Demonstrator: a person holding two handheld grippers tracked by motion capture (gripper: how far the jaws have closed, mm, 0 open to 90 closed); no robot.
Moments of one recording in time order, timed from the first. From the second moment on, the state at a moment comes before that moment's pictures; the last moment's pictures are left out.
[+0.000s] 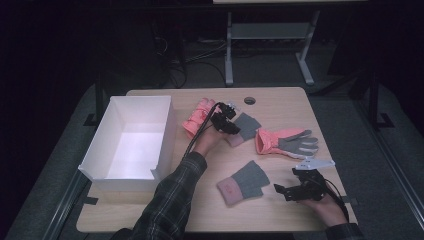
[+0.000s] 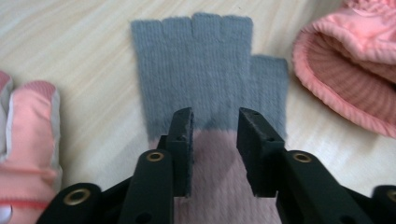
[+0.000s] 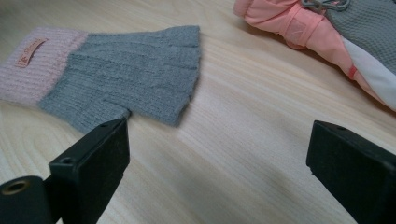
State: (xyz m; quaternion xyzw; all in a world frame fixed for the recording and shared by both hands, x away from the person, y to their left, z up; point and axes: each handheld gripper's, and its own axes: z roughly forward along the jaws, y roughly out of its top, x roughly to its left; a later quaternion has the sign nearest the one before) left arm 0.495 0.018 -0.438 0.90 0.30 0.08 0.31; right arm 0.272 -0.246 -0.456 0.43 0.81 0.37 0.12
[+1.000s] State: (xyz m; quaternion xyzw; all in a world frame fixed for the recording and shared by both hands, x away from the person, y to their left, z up) left arm 0.507 0.017 -0.448 0.90 0.29 0.06 0.32; right arm 0.272 -0.249 -0.456 0.44 0.81 0.37 0.12
